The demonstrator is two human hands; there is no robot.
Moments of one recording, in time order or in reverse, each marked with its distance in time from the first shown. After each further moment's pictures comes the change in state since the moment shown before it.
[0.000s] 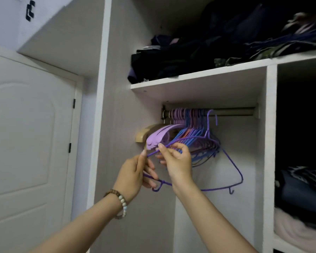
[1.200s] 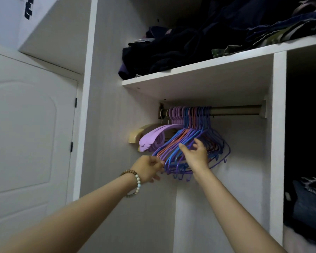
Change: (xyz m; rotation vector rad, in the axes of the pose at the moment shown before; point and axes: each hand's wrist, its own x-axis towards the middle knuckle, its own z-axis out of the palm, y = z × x) left_hand 0.096 -0.033 0.062 0.404 -0.172 -0.156; right_hand 0.123 0.027 -0.091 -0.586 0.128 0.070
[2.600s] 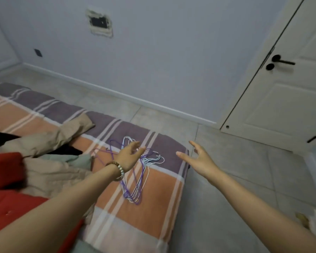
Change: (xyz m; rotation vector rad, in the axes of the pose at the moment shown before) left_hand -0.869 -0.442 -0.417 0.051 0.955 -1.192; right_hand -0.866 -0.004 0.513 -0.126 -1.797 0.064
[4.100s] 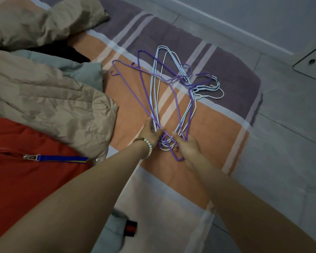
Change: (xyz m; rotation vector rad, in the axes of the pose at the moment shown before) left_hand 0.098 -0.339 0.112 -0.272 0.120 -0.423; right_hand 0.137 0.245 0.348 0.477 -0.015 0.477
